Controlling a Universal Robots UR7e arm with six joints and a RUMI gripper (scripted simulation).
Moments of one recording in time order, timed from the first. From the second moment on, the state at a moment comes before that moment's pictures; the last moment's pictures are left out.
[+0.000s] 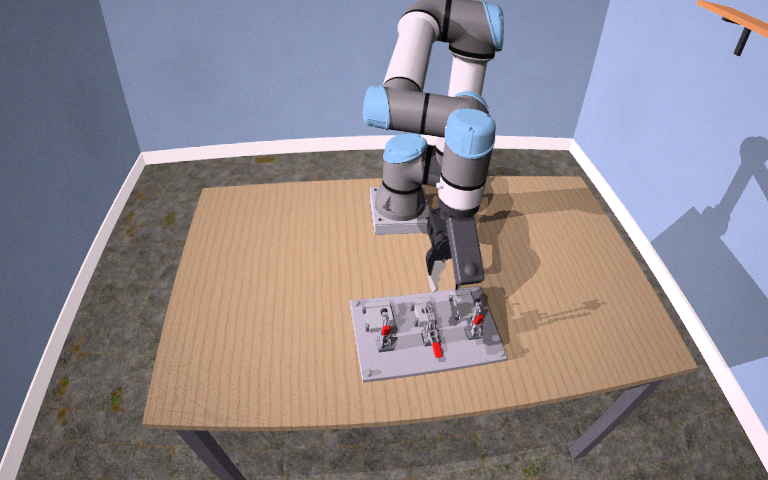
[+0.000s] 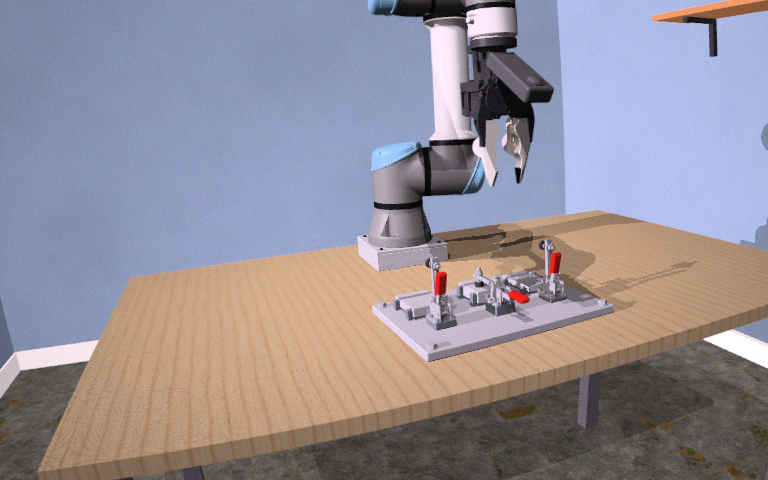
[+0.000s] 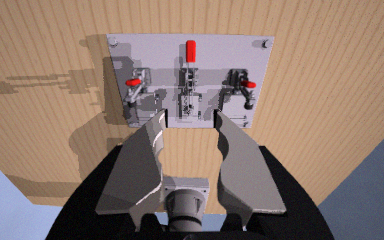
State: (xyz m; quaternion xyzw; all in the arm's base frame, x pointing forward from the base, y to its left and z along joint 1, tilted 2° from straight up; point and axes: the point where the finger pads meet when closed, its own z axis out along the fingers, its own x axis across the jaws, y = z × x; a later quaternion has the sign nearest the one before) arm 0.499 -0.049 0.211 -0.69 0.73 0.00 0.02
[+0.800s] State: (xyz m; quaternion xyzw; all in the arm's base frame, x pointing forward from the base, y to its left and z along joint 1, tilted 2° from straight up) arm 0.499 -0.048 0.199 -0.69 0.73 0.00 0.02
